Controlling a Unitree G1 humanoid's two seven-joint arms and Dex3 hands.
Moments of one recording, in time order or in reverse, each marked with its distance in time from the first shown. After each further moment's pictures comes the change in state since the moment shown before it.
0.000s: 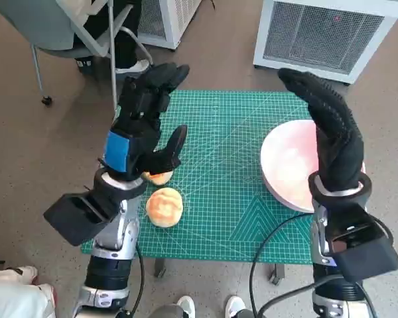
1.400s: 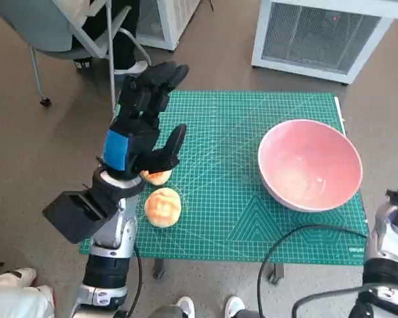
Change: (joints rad) left arm -0.006 0.012 0.003 0.016 0.002 0.001 -0.006; right arm -0.118 -0.240 -0.351 0.915 0.062 -0.122 -0.212
